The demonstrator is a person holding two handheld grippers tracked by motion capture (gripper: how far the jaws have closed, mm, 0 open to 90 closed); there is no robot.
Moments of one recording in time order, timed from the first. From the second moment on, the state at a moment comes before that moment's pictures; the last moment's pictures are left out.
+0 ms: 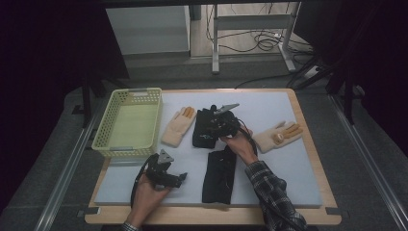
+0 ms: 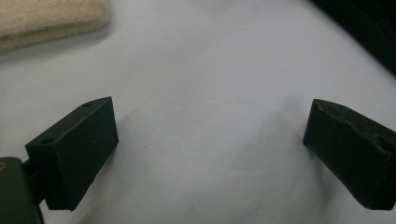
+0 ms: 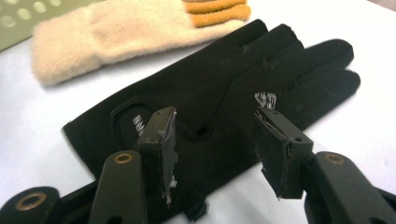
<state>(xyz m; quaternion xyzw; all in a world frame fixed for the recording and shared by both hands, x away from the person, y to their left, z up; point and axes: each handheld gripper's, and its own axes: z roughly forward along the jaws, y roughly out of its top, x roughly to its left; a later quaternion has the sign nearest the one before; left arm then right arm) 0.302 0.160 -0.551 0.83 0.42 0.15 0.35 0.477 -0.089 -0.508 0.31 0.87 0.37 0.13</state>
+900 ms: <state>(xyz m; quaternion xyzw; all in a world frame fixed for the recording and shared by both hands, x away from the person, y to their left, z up) 0.302 0.160 -0.551 0.83 0.42 0.15 0.35 0.497 -0.065 -0.523 0.35 0.86 0.35 0.14</state>
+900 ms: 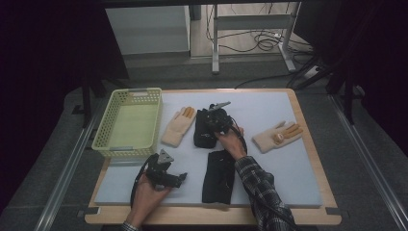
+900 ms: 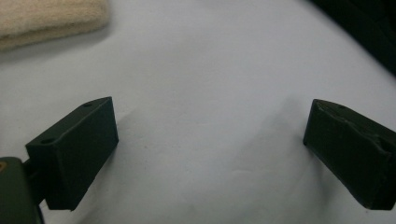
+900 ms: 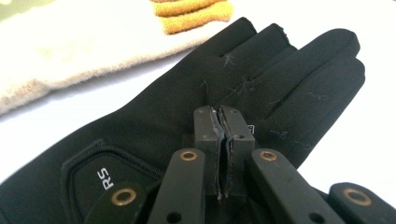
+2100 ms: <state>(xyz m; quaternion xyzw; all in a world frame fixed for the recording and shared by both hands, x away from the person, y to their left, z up) 0.302 0.159 -0.551 0.83 0.42 0.15 0.35 0.385 -0.121 -0.450 0.35 0.83 0.42 0.09</state>
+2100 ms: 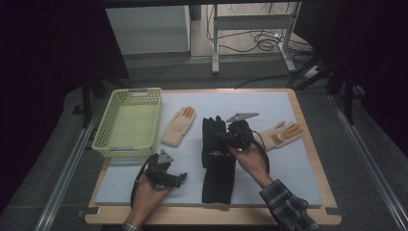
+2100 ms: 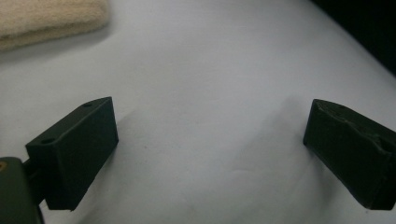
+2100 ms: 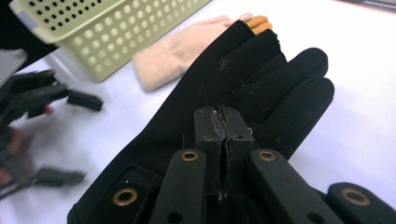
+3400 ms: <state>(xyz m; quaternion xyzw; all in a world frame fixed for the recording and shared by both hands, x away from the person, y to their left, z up) 0.302 0.160 -0.551 0.83 0.42 0.15 0.35 0.296 -0.145 -0.486 0.34 0.85 0.39 0.14</state>
